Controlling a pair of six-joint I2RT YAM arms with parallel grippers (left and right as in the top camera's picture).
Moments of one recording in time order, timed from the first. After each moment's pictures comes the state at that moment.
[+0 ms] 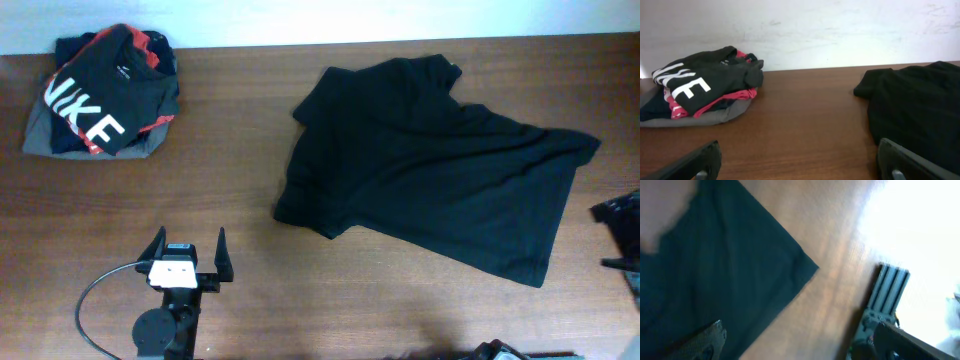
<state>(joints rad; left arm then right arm) -0.03 0.01 0.02 -0.08 0.01 0.03 -0.65 1.21 1.57 -1.62 0.08 0.65</state>
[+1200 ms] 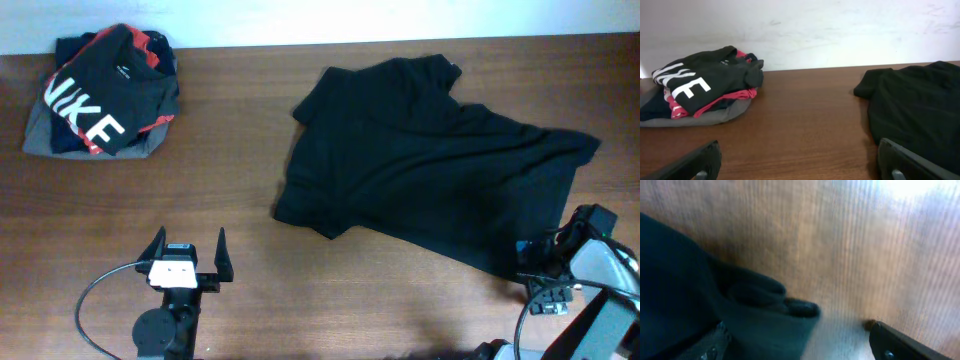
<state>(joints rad) -0.03 0.01 0.02 -0.08 0.01 0.03 -0.65 1.49 0.67 -0.72 0.02 0.92</state>
